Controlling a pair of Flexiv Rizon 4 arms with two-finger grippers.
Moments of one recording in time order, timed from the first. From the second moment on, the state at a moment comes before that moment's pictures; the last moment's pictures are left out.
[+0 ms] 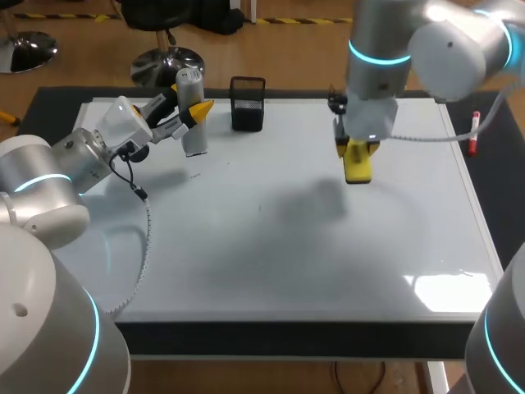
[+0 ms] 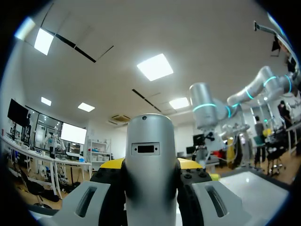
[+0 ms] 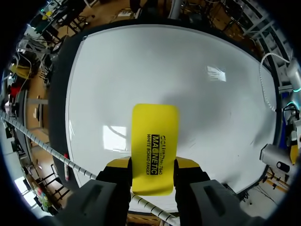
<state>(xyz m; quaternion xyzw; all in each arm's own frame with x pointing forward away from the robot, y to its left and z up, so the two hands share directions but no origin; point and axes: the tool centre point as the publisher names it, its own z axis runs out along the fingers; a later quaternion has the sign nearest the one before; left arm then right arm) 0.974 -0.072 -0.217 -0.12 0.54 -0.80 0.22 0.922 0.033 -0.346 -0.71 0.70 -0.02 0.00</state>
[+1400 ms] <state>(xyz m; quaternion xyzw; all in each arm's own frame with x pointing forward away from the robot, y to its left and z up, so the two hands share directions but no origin) 0.974 -0.072 -0.217 -0.12 0.54 -0.80 0.22 1.056 0.041 -0.355 -0.71 0.70 0.01 0.00</state>
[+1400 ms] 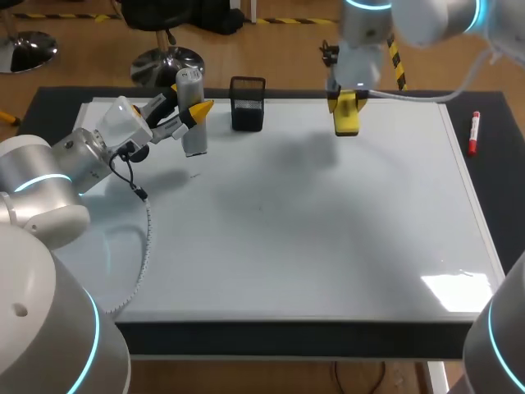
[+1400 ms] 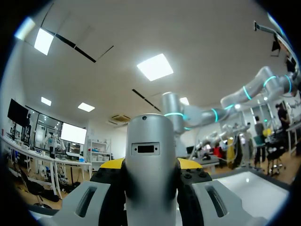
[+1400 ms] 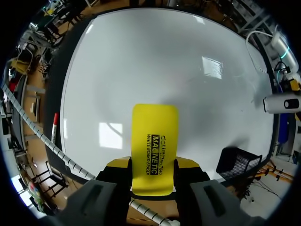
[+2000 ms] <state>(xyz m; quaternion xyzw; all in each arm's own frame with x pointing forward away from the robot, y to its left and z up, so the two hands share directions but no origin) 0.974 -0.072 -0.217 -0.12 0.54 -0.80 0.22 1.082 0.057 -0.376 -0.72 0.70 0.02 -0.01</state>
